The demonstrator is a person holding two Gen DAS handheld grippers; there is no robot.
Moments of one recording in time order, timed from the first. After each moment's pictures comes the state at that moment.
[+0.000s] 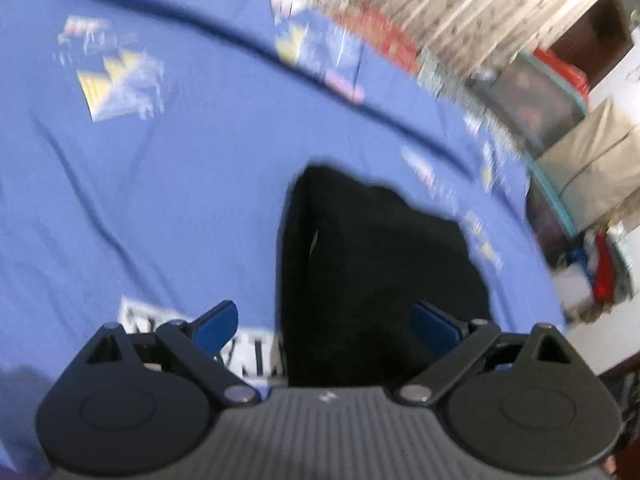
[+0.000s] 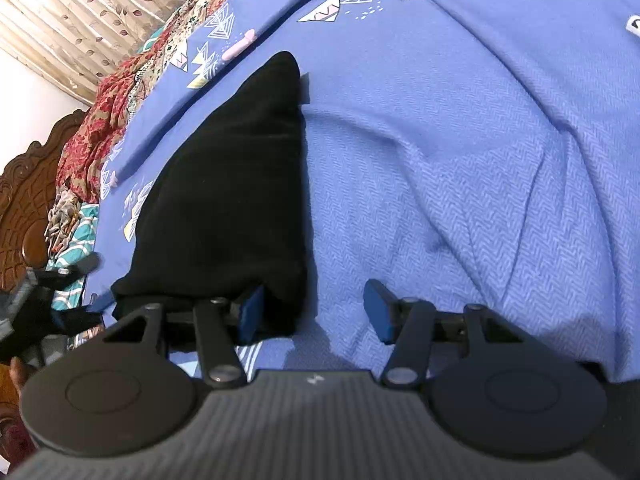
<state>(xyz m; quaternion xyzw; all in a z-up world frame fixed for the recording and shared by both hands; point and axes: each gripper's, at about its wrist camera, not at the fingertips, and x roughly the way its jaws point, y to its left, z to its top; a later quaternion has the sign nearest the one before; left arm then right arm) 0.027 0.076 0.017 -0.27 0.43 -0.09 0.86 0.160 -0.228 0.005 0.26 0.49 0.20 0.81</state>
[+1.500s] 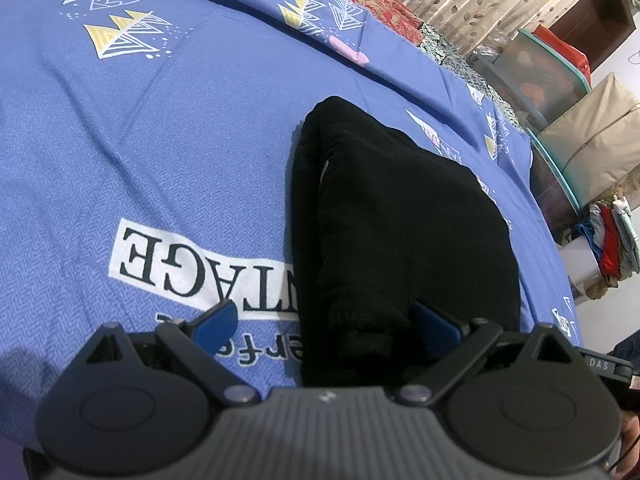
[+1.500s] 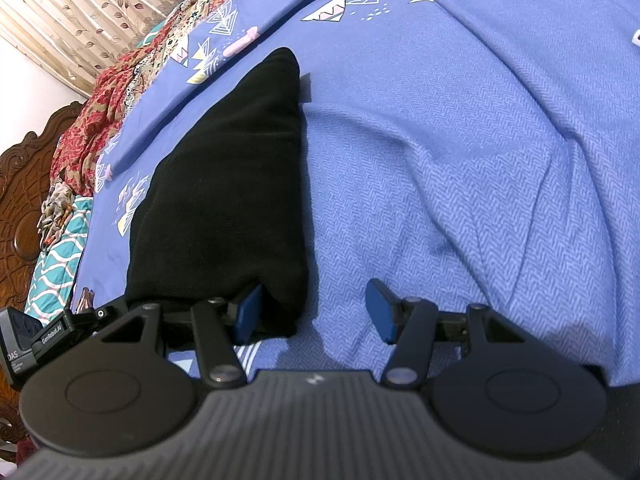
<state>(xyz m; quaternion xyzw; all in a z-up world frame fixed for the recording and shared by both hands) -0.001 0.064 -0.001 -0.27 0.43 -0.09 0.86 0.162 -0.222 0.005 0.24 0.49 0.20 0.81</state>
